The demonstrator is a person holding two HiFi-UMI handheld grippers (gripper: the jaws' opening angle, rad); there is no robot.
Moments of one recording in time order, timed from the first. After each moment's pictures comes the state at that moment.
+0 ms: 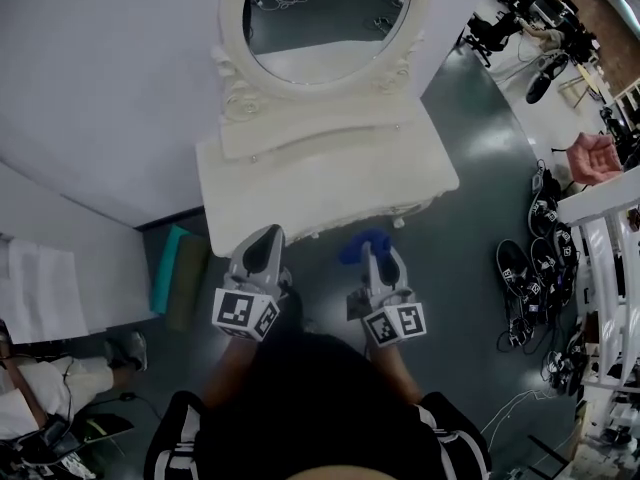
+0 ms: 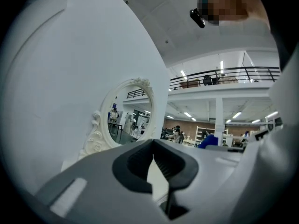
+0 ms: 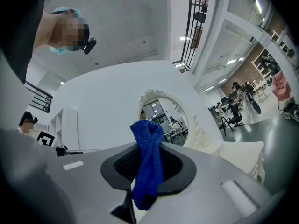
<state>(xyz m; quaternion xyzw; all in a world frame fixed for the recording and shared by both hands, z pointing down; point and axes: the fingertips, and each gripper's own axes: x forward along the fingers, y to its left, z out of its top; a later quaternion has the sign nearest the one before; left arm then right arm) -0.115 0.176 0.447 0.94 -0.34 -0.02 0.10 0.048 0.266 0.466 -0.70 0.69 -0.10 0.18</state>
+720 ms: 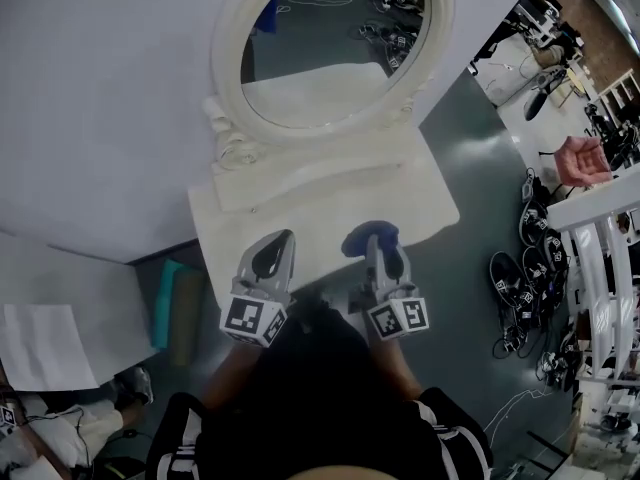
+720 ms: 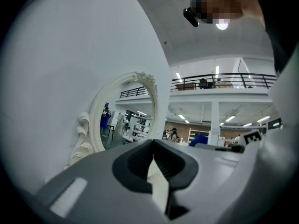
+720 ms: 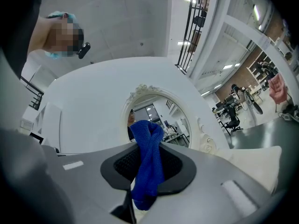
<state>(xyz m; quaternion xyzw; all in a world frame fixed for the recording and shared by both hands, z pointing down) -0.068 0.025 0.424 0.95 -0.29 -0.03 0.10 0.093 0.102 0.441 -0.73 0.65 -0.09 0.19</state>
